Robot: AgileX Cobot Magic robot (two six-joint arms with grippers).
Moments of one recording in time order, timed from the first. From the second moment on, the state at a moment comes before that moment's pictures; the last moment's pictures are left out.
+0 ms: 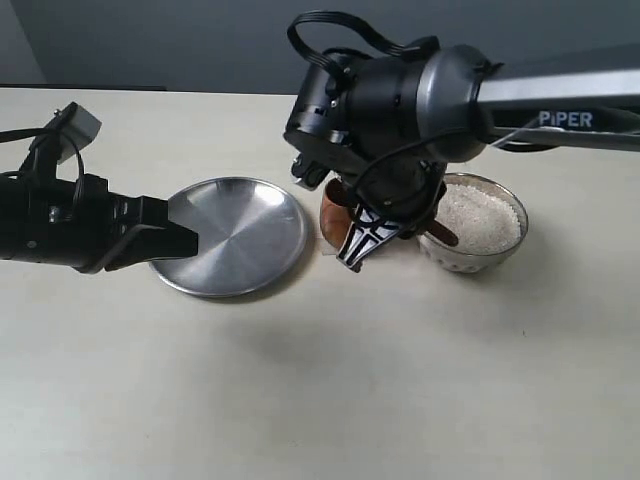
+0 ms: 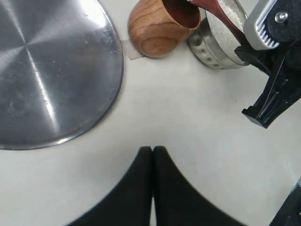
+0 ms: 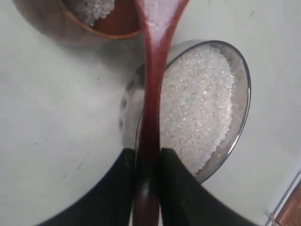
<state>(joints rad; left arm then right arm) 0.02 1.44 -0.60 -1.39 0.75 1.11 0.81 1.99 -1.42 -0.62 1.22 0.29</state>
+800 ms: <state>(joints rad) 0.02 1.44 -0.60 -1.39 0.75 1.11 0.81 1.97 -1.34 -0.72 1.22 0.34</state>
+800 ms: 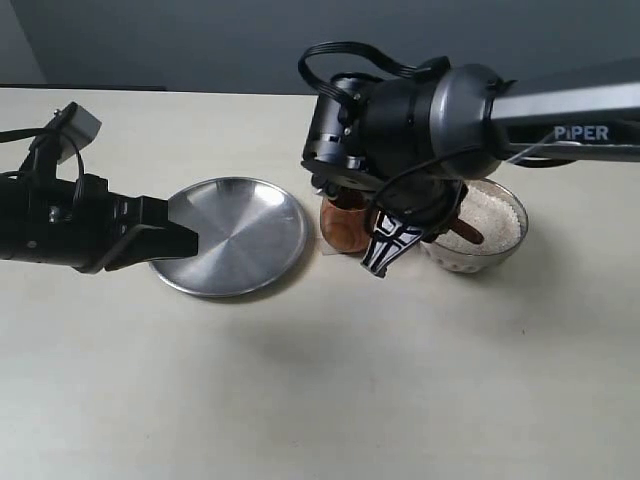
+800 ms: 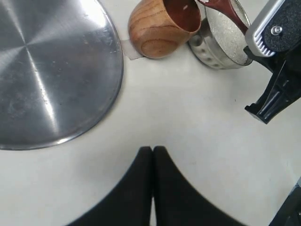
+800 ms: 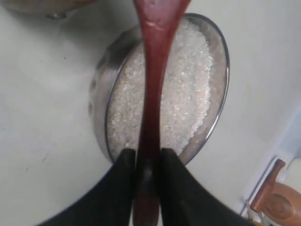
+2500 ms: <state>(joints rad) 0.02 1.44 -0.60 -1.39 0.75 1.11 0.85 1.97 -1.28 -0.91 1.22 0.30</state>
